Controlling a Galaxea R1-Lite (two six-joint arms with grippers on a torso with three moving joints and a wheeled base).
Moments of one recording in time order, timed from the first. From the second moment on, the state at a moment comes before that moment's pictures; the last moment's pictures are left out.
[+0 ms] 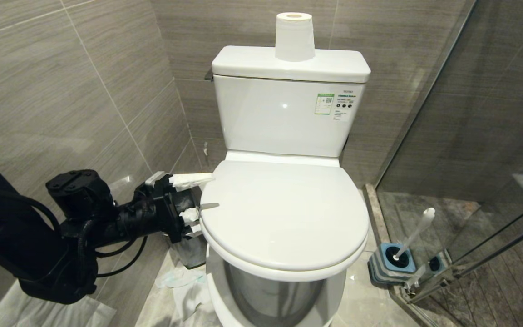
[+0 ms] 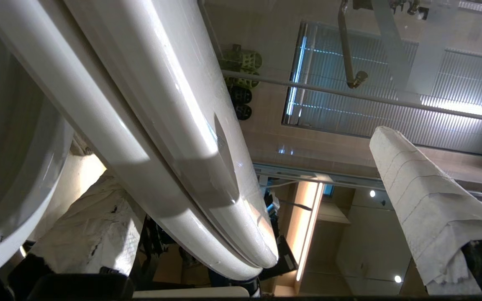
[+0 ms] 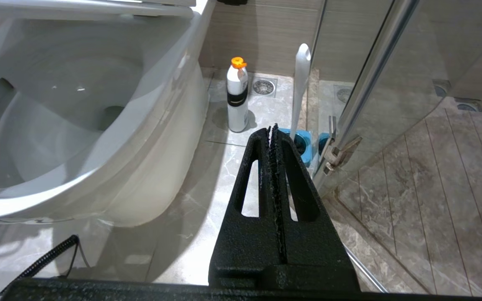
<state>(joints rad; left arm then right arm) -0.20 1.98 -0.62 -1.52 -1.09 -1.57 0.01 0.00 0.00 0.00 -0.03 0.04</state>
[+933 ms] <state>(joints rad) -0.21 1.94 -0.76 -1.52 -1.17 -1.66 0.01 0.00 0.00 0.00 -0.03 0.04</state>
